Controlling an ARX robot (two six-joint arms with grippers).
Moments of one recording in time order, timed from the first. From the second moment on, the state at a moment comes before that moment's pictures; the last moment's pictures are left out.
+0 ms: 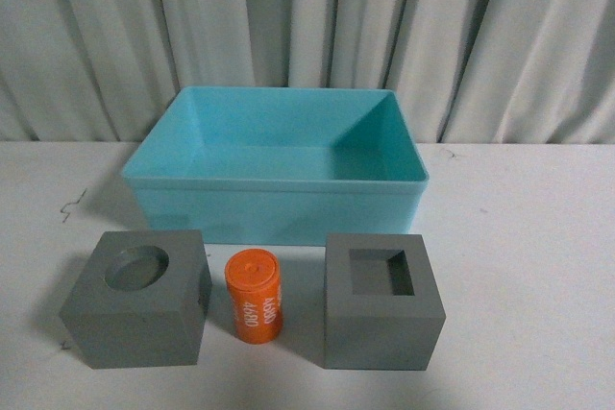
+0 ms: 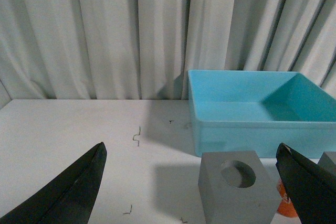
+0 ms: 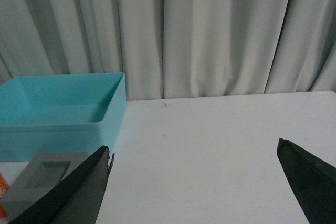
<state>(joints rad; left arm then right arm) 0.00 0.01 0.01 0.00 0.00 -0.01 0.00 0.00 0.01 0.00 0.00 0.01</state>
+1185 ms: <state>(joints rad) 0.00 0.01 0.01 0.00 0.00 -0.01 0.42 1.57 0.59 0.37 0.20 0.19</state>
